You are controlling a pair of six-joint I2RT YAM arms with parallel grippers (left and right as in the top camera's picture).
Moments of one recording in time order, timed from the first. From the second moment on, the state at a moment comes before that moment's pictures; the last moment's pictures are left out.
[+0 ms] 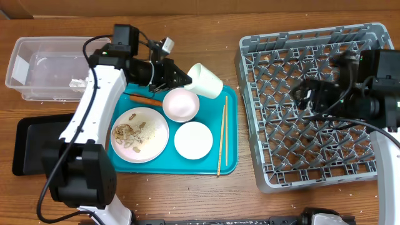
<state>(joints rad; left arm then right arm) -0.09 1.83 1.55 -0.93 1.07 -0.21 -0.09 1.31 1.44 -1.23 -0.48 0.00</state>
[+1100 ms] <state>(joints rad) -0.30 1.83 1.55 -0.65 1.46 -0.37 0.04 1.47 1.43 -1.19 -1.28 -0.54</state>
